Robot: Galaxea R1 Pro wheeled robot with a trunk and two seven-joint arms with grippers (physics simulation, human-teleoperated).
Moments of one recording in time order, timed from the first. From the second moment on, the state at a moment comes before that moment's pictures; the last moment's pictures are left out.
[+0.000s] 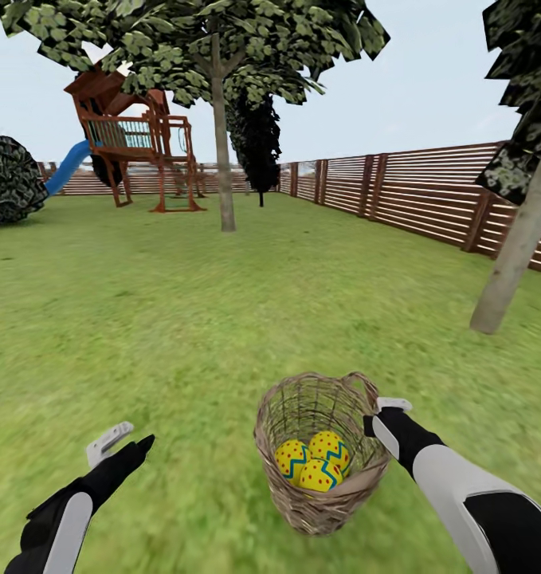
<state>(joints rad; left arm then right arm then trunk) -0.16 -0.03 0.29 -1.48 0.53 0.62 0.16 -0.89 -0.05 0.13 -0.25 -0.21 0.41 -0.27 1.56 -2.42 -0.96</state>
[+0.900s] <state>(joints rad) -0.16 -0.03 0.29 -1.48 0.53 0.62 0.16 -0.89 -0.05 0.12 -0.25 -0.21 0.41 -0.27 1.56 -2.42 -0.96</state>
